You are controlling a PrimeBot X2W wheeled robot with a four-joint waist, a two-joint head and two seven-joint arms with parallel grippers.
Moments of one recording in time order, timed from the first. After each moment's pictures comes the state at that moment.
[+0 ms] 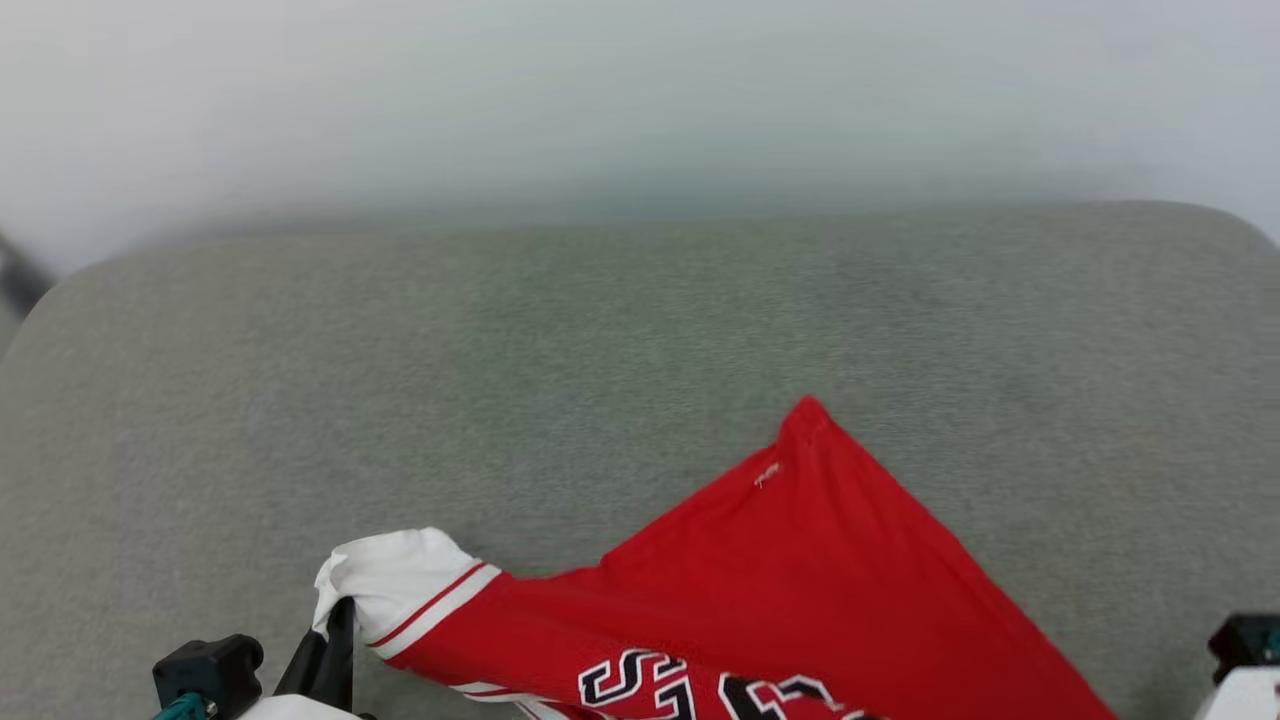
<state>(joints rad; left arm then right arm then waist) 0.11 0.48 -0.38 -0.02 -0.76 0.32 -0.15 0.10 -0.43 -0.08 0.03 0.50 0.13 1.03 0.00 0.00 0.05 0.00</state>
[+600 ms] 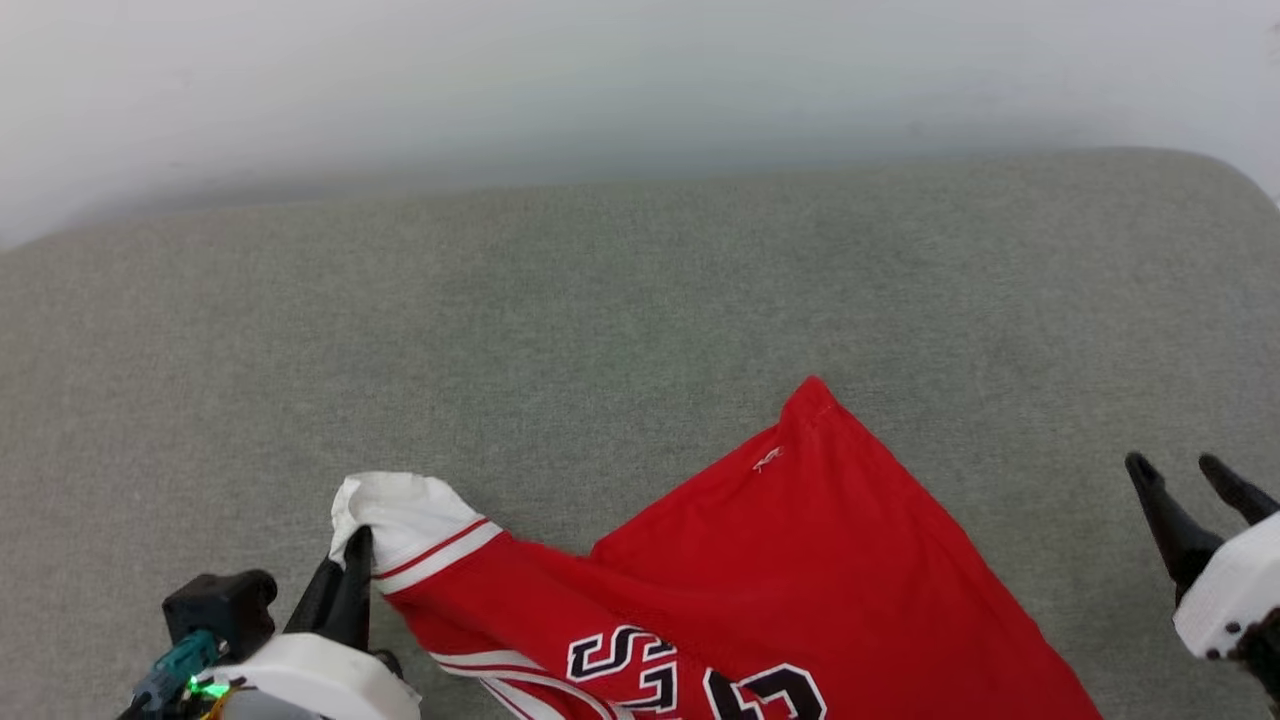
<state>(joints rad) 0.04 0.49 -0.40 -0.06 -0.74 0.32 -0.13 -0.01 -0.30 -0.16 -0.04 0.45 0.13 0.45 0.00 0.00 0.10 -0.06</state>
